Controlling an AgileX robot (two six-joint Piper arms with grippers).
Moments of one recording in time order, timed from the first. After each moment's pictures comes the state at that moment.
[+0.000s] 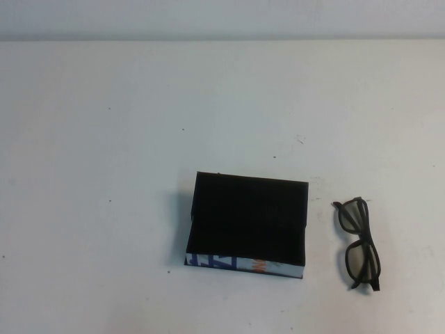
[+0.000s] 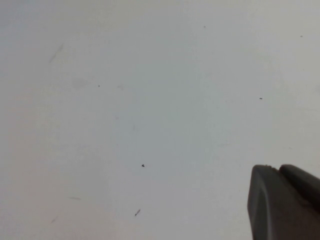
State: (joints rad) right arm 0.20 0.18 -0.37 0.13 0.55 -0.01; left arm -0.05 -0.01 0.02 -0.07 0.36 0.08
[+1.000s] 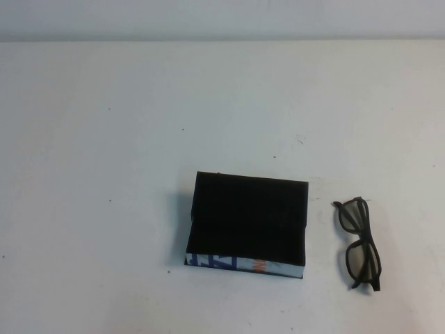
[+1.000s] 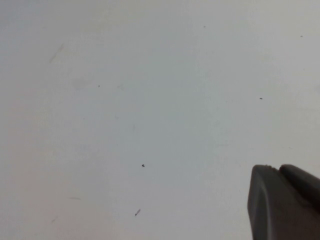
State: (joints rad) right arm 0.07 -0.01 -0.01 0.15 0.42 -0.03; left arm -0.05 -0.01 0.02 -0.07 0.36 0.08
